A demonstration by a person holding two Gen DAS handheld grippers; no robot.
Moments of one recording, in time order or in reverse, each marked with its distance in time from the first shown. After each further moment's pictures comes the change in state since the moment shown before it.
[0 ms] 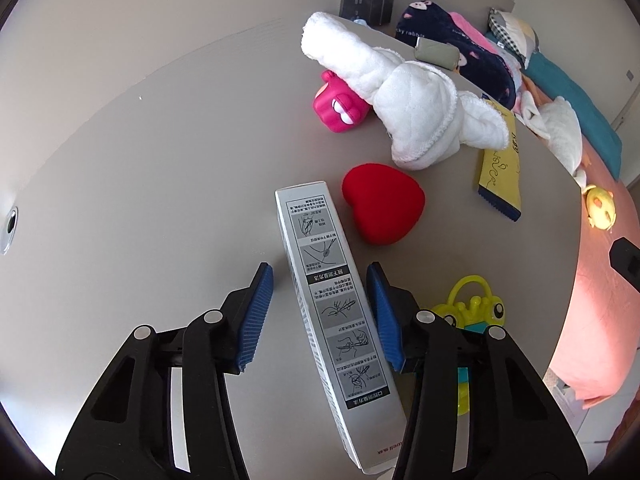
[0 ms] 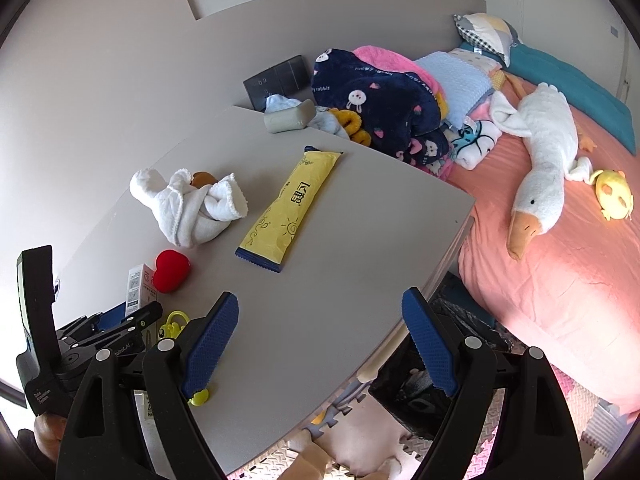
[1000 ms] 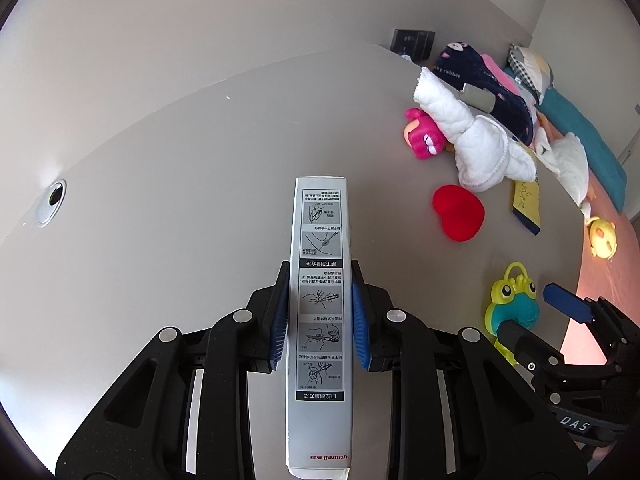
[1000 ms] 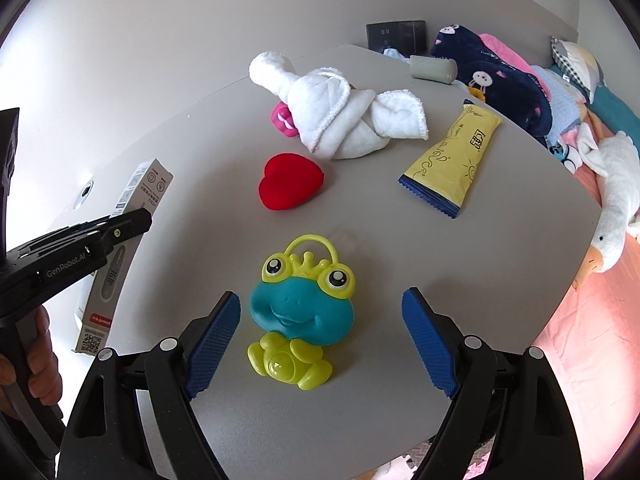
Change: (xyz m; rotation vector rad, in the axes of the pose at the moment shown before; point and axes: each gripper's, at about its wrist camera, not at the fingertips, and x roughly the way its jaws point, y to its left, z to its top) left arm -0.044 0.074 -0.020 -0.088 -0.077 0.016; right arm 0.045 0.105 -0.049 -0.268 0.110 0.126
